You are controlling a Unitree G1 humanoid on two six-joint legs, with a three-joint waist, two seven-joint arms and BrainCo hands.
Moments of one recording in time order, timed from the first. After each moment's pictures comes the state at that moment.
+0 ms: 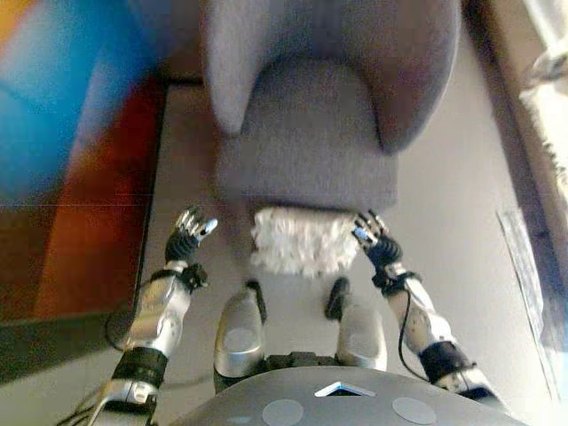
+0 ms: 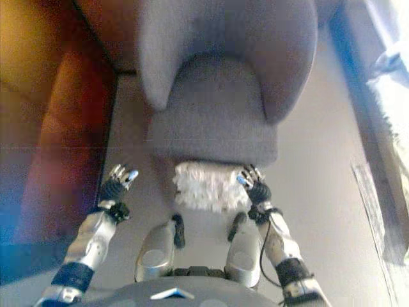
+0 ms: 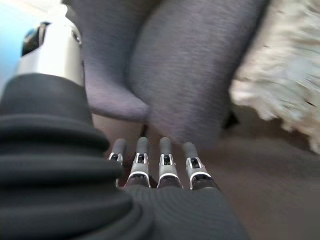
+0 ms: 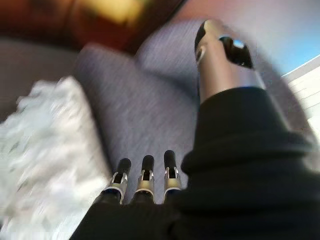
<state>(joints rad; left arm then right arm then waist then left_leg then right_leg) -0.03 0.37 -0.18 0.38 -0.64 -0.14 0.09 -0.12 -0.29 0.20 0.49 0.81 -0.10 0.05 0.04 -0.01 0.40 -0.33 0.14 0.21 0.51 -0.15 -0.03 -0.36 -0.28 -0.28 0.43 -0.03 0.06</state>
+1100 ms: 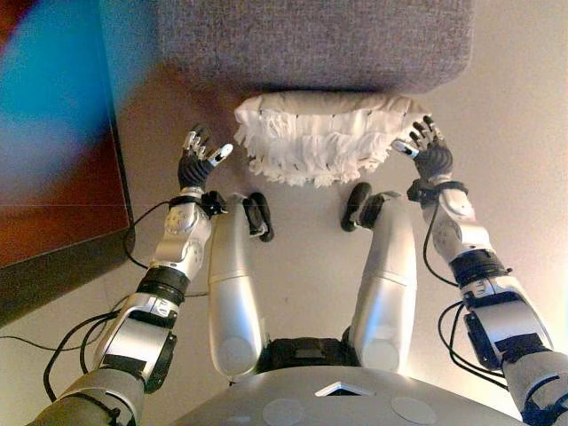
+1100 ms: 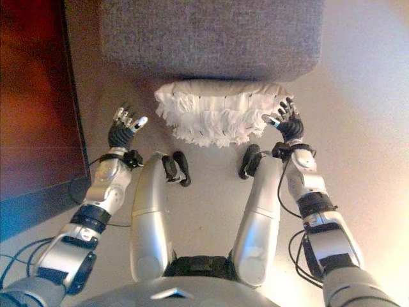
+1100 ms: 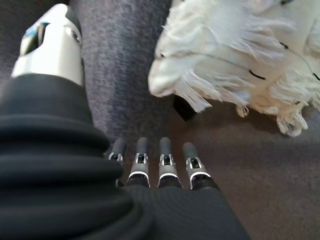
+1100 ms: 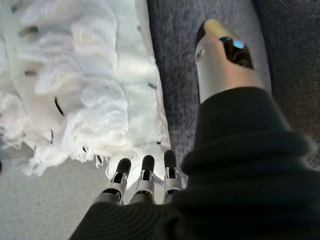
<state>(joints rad) -0.42 0.39 -0.26 0.54 -0.64 -0.25 0.22 -0.55 -0.50 0.19 0.66 0.72 -0.13 -0.11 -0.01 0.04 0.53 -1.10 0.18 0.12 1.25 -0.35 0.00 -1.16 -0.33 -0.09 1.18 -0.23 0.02</state>
